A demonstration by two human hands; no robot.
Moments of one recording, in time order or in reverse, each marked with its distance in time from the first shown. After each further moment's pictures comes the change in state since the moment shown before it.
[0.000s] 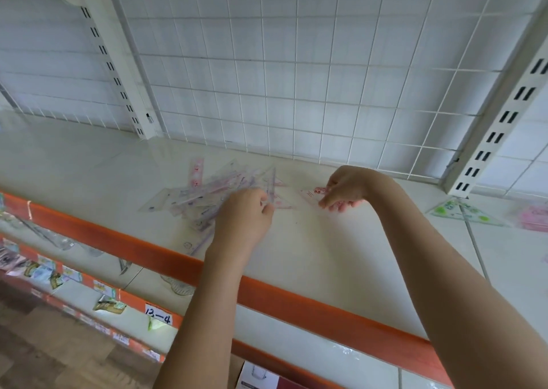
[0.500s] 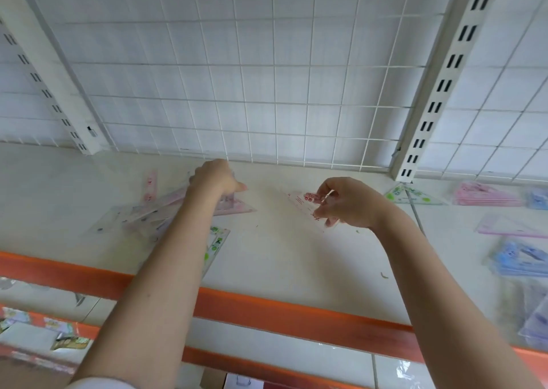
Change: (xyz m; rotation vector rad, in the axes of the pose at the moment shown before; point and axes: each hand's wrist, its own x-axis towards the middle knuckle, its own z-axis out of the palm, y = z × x) left_hand 0.112 0.014 0.016 0.219 -0.302 -0.120; right_hand -0.068 0.046 0.017 0.280 0.276 -0.006
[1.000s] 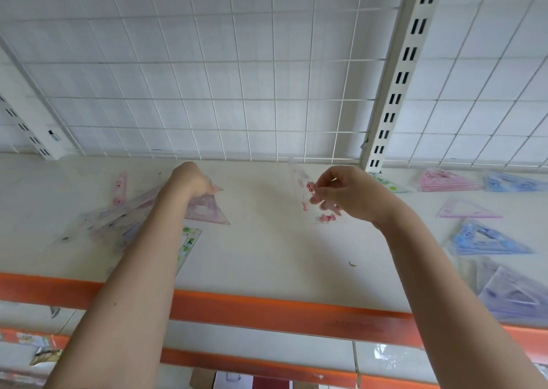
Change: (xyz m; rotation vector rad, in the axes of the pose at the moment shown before) left_hand 0.003 0.004 0.009 -0.157 -0.036 -0.037; right_hand -0.024 0.027 -0.026 0.311 0.128 0.012
